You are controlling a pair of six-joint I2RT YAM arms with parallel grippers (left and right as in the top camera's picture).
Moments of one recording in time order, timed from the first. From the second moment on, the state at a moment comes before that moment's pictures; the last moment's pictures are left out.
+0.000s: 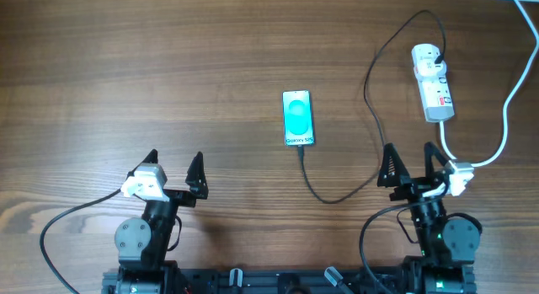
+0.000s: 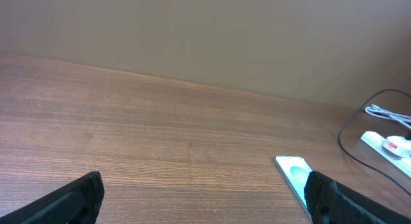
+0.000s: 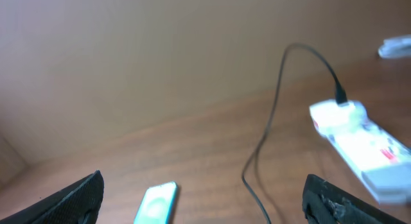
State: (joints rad) left arm -0.03 0.02 0.01 -0.06 0.13 -0.24; right arm -0.06 0.02 0.01 0.02 -0.20 0.39
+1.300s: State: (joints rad) left arm -0.03 0.02 0.01 -0.06 0.13 -0.24; right arm 0.00 0.02 0.01 0.01 -0.19 0.04
